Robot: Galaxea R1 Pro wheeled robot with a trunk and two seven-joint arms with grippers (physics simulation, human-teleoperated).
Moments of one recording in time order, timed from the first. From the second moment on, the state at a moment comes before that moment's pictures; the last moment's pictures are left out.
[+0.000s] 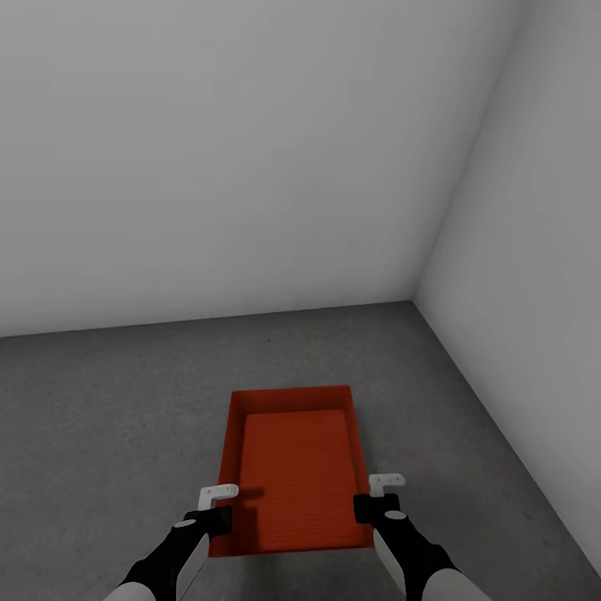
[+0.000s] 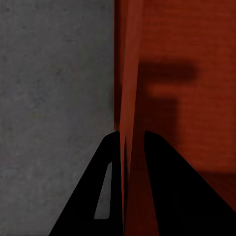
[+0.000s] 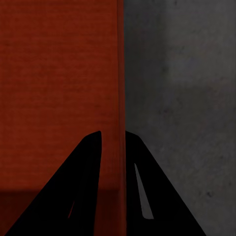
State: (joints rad) left arm -0.52 -0.07 0.01 -0.41 0.09 0.15 0.10; right arm -0.56 0.13 -0.02 -0.37 0.09 0.07 -0.12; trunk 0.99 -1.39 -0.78
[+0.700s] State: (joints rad) left arm -0.52 -0.07 0.01 -0.41 0.09 0.15 0.10; right arm -0.57 0.13 -0.01 -0.36 0.09 0.07 -0.12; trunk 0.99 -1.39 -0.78
